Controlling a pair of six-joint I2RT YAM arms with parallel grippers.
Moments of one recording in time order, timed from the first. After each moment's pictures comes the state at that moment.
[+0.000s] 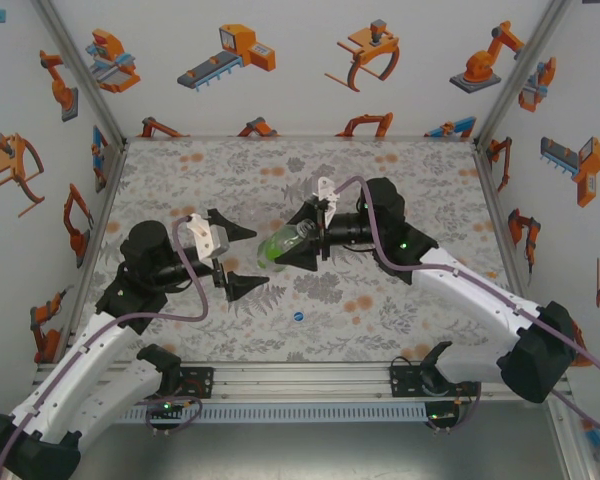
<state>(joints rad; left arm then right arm) -0.53 0.73 0.71 -0.10 0.78 0.25 0.76 1.26 1.02 0.16 -0.88 0.01</state>
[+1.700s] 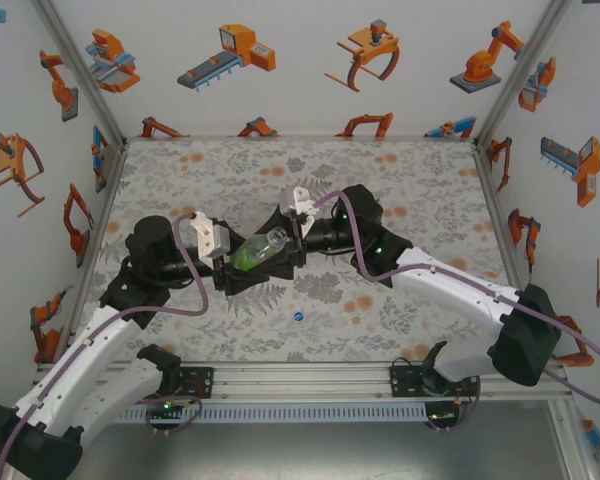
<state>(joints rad) -0.52 0.78 0.72 -0.11 0.92 0.23 0.89 1.35 1.06 0.35 -0.86 0.02</state>
